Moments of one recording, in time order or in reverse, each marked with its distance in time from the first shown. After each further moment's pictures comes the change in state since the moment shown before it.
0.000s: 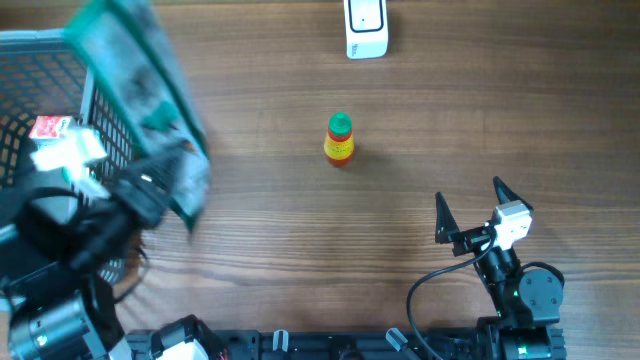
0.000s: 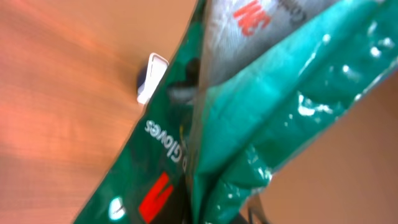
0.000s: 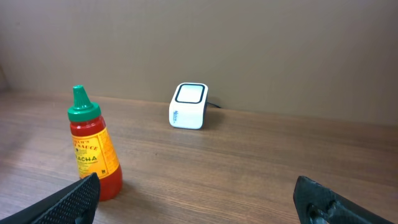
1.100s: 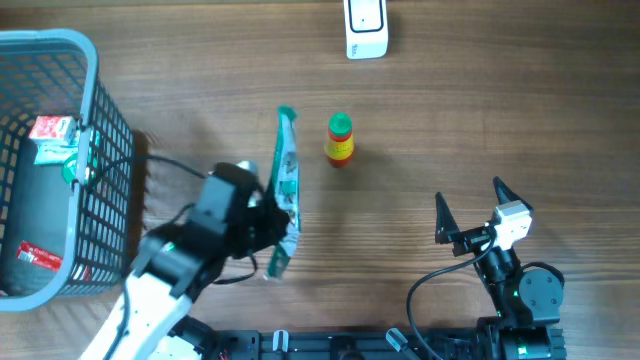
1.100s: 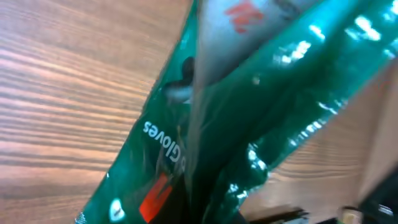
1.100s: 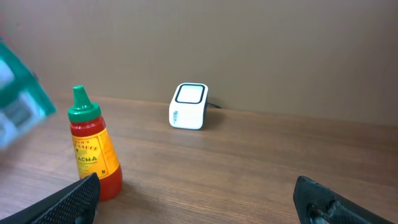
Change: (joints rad) left arm -0.938 0.213 -0.277 -0.009 -0.756 -0.396; right arm 0.000 -0.001 0.000 0.000 0.000 0.000
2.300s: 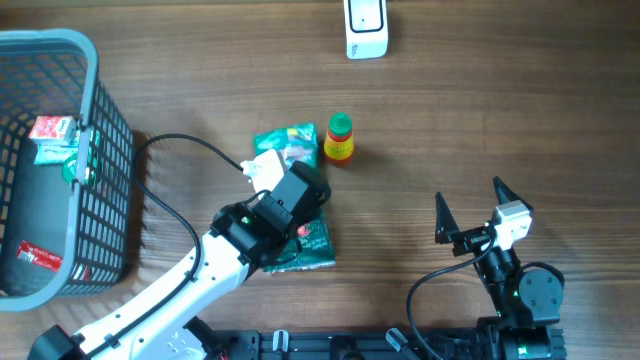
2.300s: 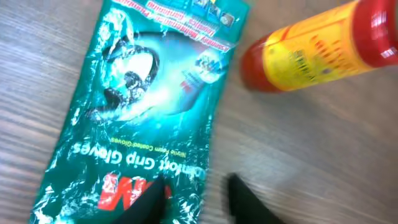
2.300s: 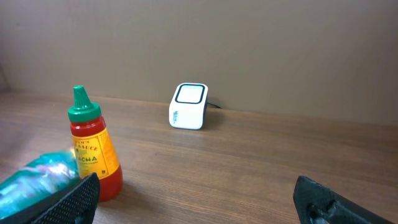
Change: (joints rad) left arm -0.236 0.281 -0.005 0.258 -0.461 -0.208; right arm 0.000 0.000 0.000 0.000 0.000 0.000
